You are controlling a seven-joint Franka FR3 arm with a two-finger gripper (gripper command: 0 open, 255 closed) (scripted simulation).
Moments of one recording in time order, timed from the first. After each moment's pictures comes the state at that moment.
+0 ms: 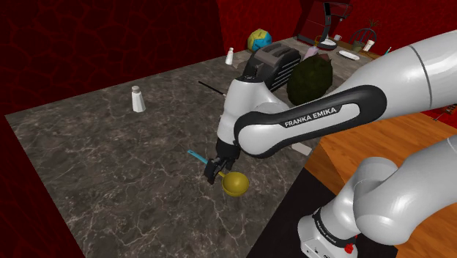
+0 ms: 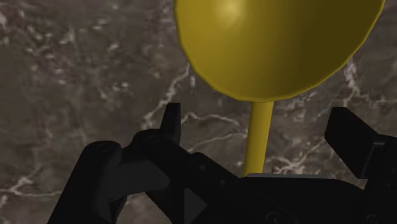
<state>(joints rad) 0.31 -0.22 0.24 -2.58 0.34 2.32 0.13</state>
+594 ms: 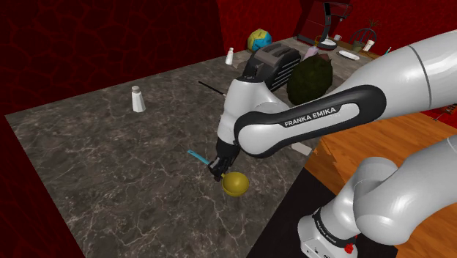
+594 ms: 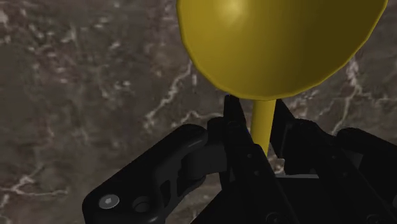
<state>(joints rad) 0.31 -0.22 0.24 -2.58 0.34 2.33 0.13</state>
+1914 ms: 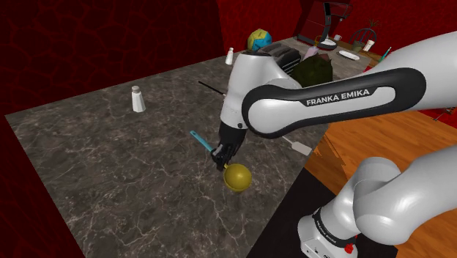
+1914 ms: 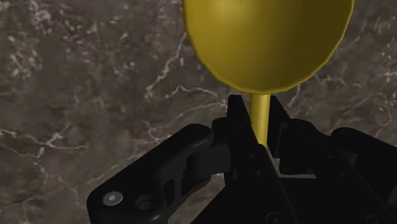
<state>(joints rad) 0.30 -0.32 0.23 -2.50 0.32 2.15 0.16</state>
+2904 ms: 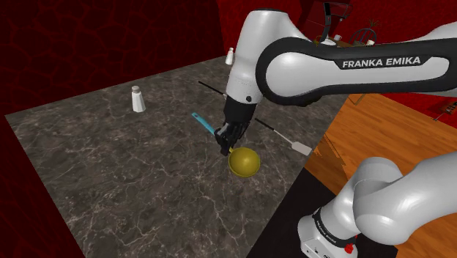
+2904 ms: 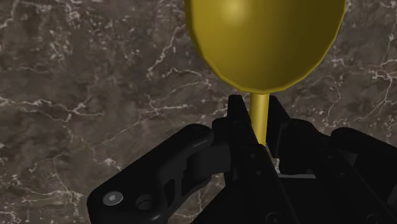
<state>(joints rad) 0.29 -0.40 0.21 -2.36 0.29 1.93 0.20</state>
